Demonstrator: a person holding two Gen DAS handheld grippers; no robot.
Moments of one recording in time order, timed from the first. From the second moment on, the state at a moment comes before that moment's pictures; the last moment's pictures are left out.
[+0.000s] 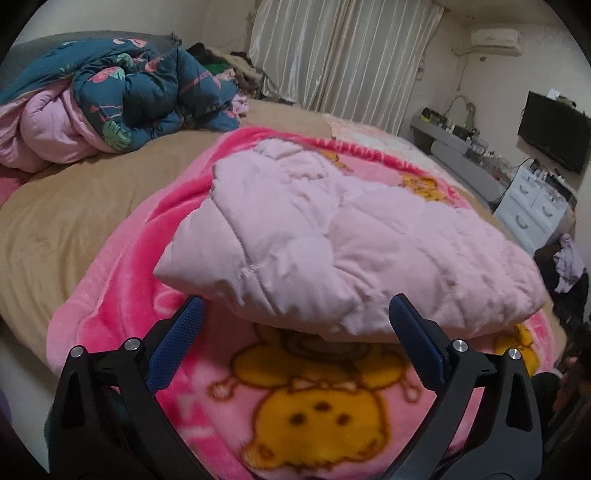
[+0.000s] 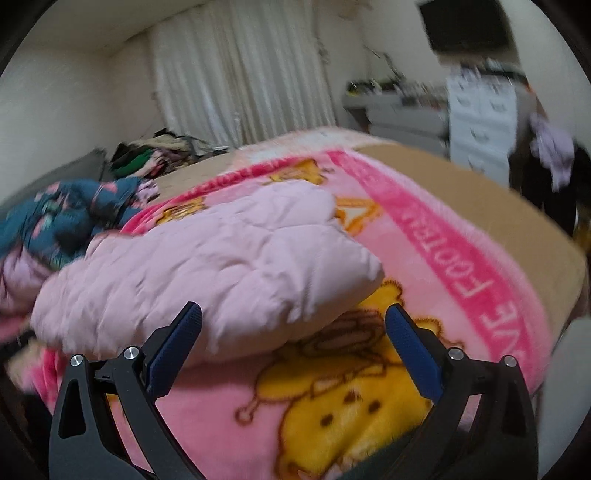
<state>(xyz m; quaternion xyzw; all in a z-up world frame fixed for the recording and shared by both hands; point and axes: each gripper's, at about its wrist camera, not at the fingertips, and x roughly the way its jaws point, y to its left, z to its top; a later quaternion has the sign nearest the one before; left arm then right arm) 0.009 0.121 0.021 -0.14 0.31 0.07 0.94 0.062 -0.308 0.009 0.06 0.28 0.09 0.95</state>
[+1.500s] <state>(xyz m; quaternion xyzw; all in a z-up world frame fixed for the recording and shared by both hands) -0.038 0.033 0.029 -0.09 0.29 0.02 0.95 -0.022 -0.218 0.032 -0.04 0.26 0.21 0.94</state>
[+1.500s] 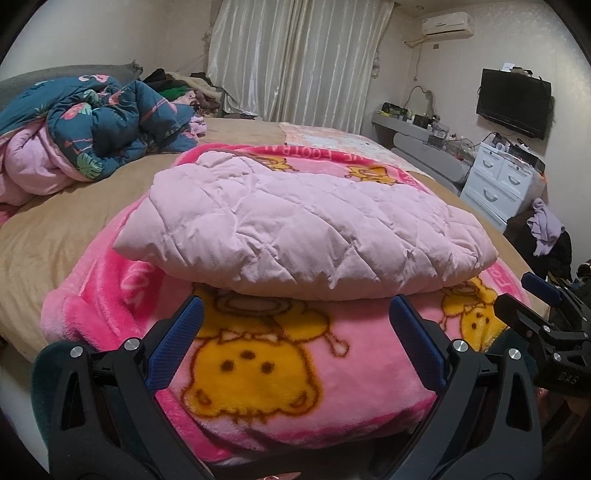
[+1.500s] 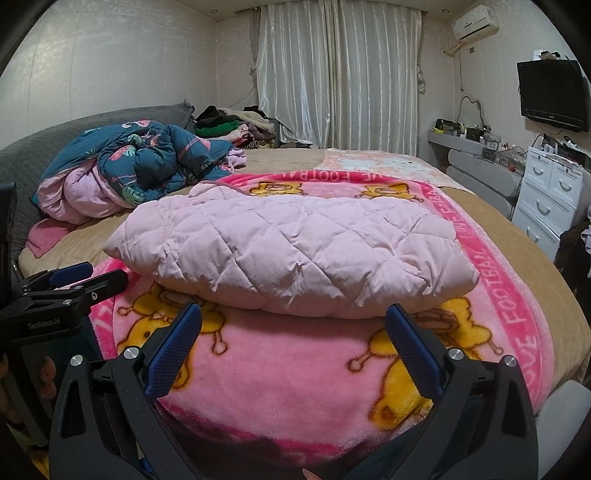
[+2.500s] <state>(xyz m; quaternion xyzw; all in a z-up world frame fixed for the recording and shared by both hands) -0.040 0.036 0.032 -0.08 0.29 0.03 0.95 -0.021 -0.219 0.031 -0.04 0.26 0.21 0.94</state>
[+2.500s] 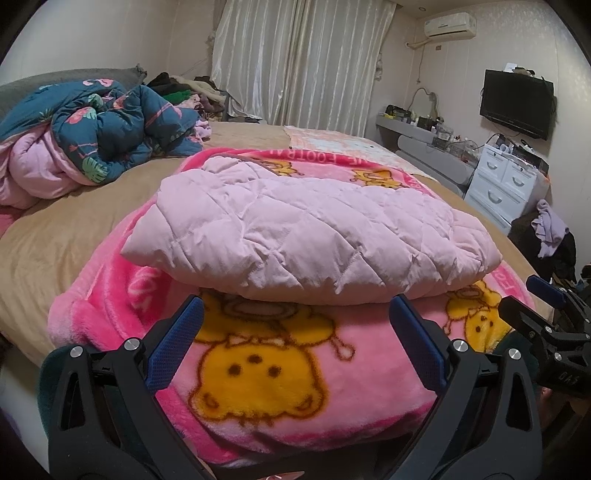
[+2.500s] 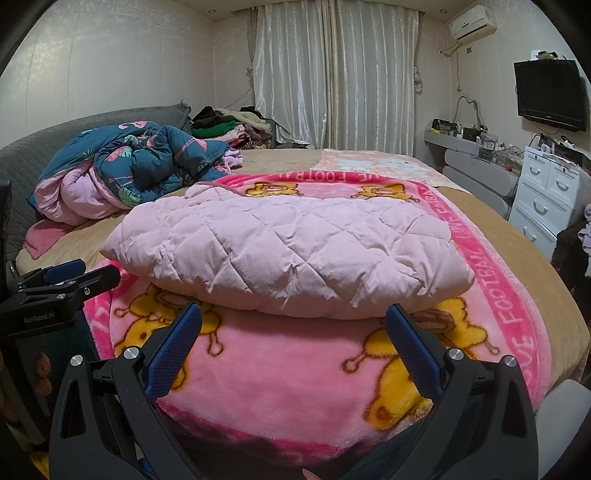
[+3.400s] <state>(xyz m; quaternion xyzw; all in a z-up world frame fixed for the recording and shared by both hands) -0.041 0.037 0.035 -0.08 0.28 0.04 0.96 -0.021 -0.219 0.031 -0.04 0.26 0.21 0.94</state>
